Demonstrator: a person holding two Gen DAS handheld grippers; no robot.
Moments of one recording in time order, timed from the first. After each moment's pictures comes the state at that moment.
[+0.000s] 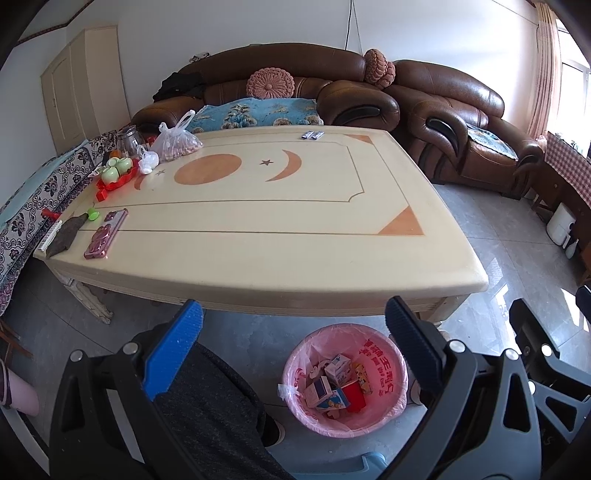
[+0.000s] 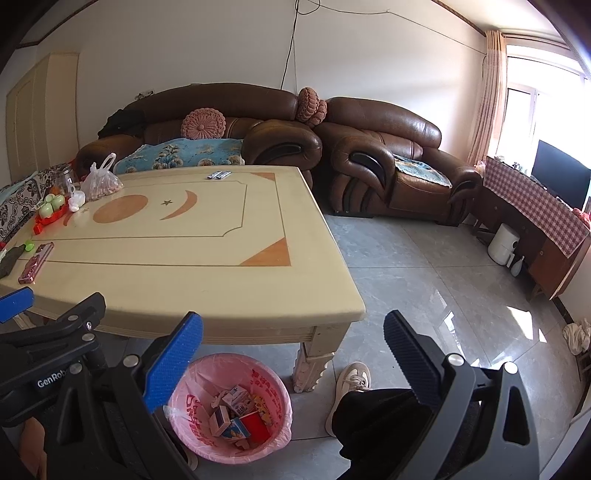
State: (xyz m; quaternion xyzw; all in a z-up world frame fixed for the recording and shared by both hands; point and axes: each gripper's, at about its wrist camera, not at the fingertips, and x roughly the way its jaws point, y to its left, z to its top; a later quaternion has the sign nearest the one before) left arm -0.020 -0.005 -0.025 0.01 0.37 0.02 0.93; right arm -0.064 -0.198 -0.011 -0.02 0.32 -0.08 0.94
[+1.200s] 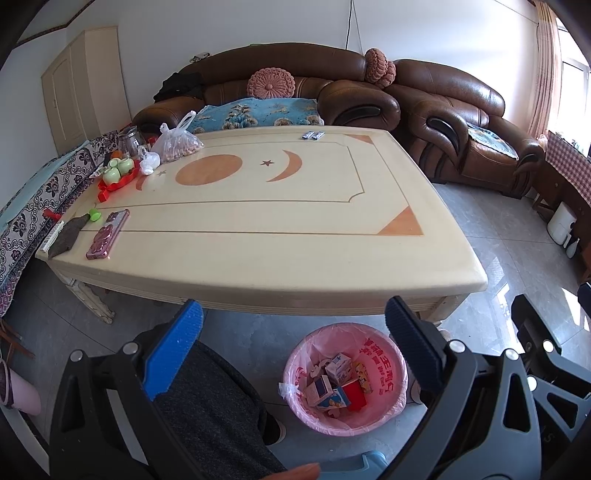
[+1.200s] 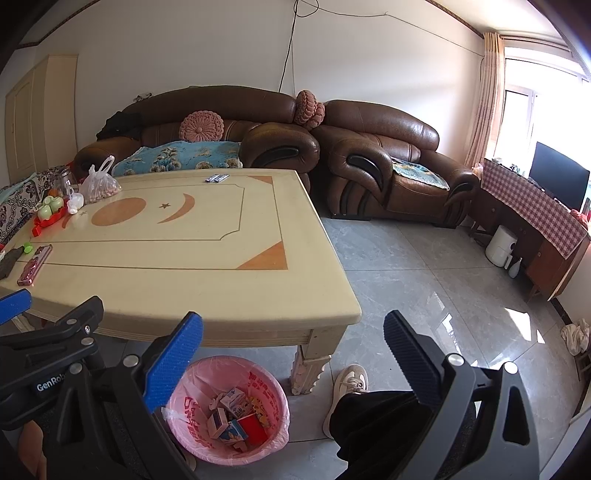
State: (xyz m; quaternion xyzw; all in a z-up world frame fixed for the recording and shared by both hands) left arm -0.022 -0.006 -0.022 0.01 0.37 0.02 0.93; right arm -0.068 -0.201 -0.005 -0.02 0.32 -0.09 0.94
